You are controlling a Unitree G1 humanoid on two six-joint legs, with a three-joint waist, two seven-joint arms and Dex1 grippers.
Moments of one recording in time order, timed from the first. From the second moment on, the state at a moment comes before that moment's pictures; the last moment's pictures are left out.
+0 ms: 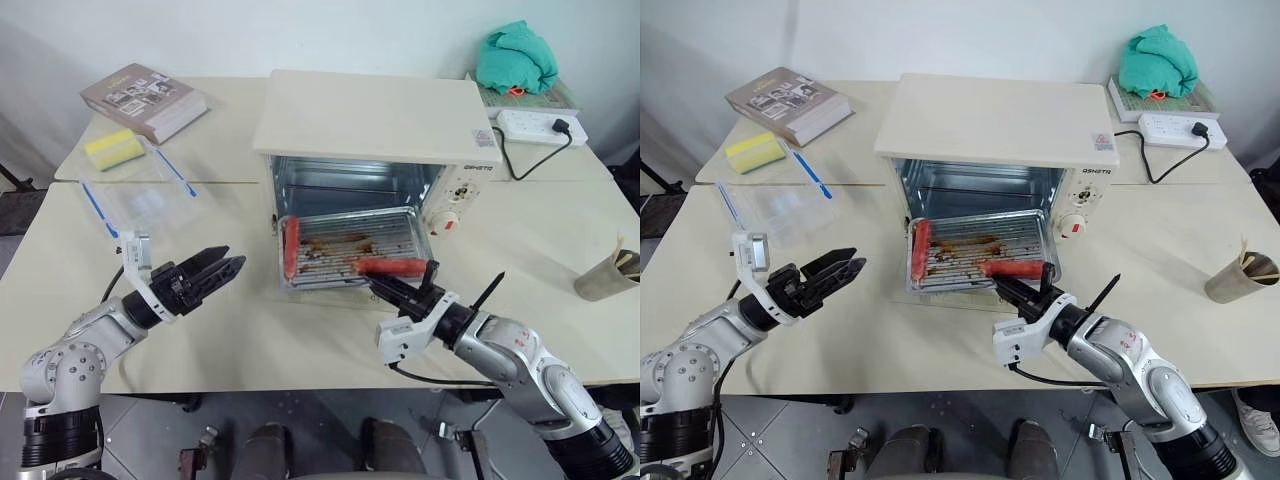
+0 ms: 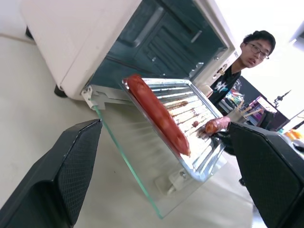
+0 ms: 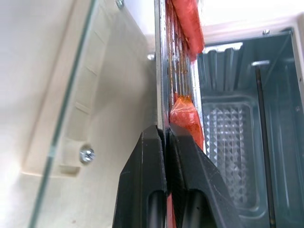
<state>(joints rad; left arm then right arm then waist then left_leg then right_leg) -0.19 0.59 0.37 -0.15 -1.05 0.84 -0.65 -0.14 -0.67 0.22 -0.40 -0.72 -0.30 0.42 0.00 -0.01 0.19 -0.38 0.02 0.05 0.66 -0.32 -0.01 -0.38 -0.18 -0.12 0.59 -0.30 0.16</state>
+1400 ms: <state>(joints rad) -0.36 0.58 0.40 0.06 -1.56 1.24 -0.15 -0.16 -0.68 0.19 -0.40 -0.60 -0.44 0.46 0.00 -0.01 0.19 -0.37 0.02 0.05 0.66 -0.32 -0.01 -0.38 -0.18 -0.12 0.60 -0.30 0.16</state>
